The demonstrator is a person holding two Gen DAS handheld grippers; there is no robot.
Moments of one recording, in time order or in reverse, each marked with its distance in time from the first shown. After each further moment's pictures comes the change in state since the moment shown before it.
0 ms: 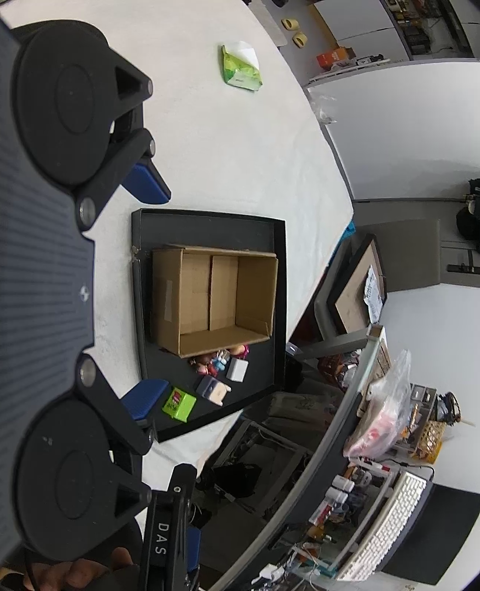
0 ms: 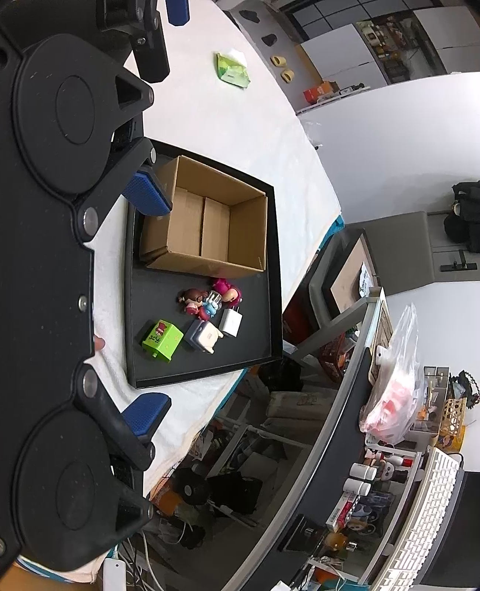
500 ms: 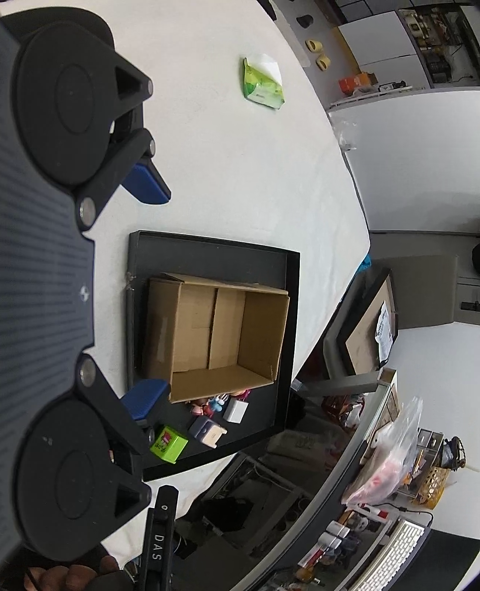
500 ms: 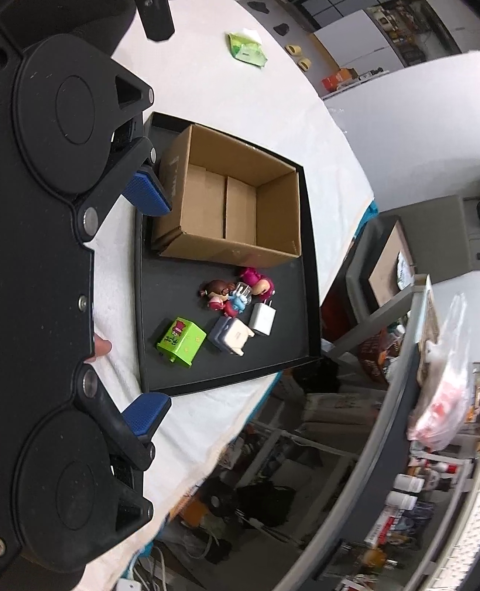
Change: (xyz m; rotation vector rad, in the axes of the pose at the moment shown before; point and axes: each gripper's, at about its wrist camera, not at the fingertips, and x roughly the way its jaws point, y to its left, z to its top) left arm 0.047 0.024 0.003 -0.076 0.025 0.076; right arm 0.074 -0.014 -0.002 0.047 0.122 -0.002
